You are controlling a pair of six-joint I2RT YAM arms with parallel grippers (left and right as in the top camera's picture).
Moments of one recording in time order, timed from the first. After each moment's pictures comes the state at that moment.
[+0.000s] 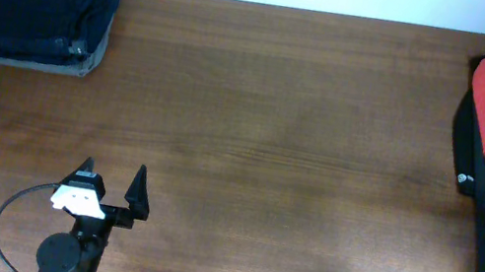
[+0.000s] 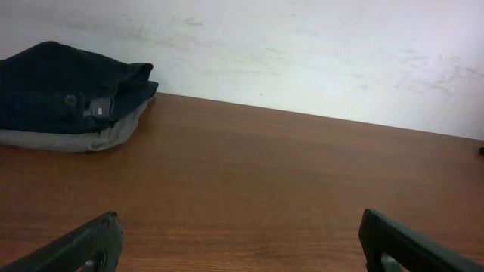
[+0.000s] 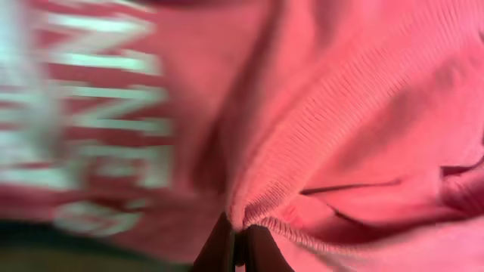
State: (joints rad) left arm -0.07 0.01 0.02 -0.08 0.01 -0.20; right arm -1.18 1.65 1.06 -0.75 -0.06 0.41
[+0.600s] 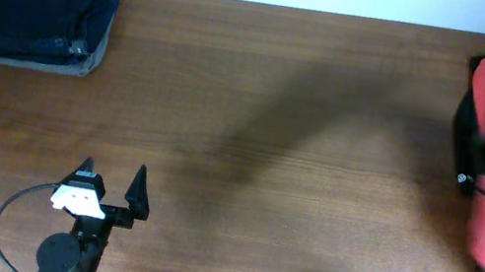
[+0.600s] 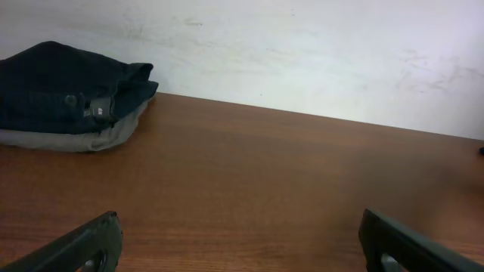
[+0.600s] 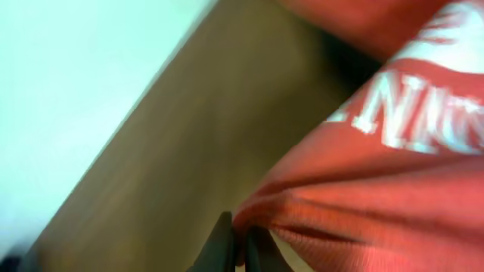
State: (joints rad) left arm -0.07 0.01 0.02 -0.08 0.01 -0.20; right arm -0.41 1.40 1.20 -0.57 -0.31 0.54
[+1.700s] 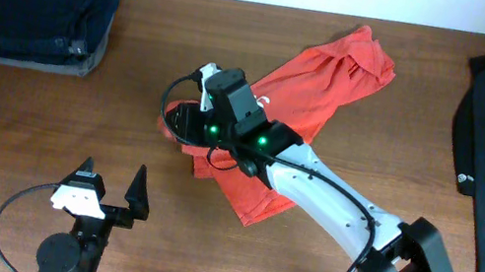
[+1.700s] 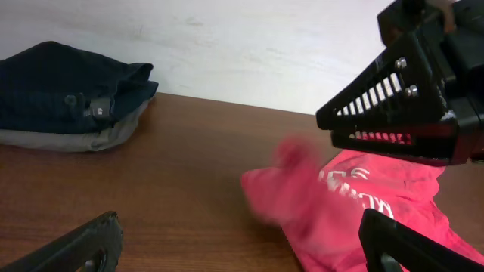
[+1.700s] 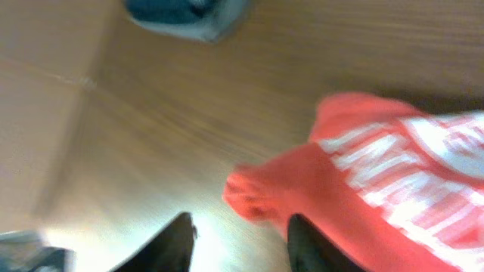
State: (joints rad) left arm -0.07 0.01 0.02 -0.08 0.01 -0.20; right arm 0.73 1.85 1.39 -0.25 -0.27 0.58
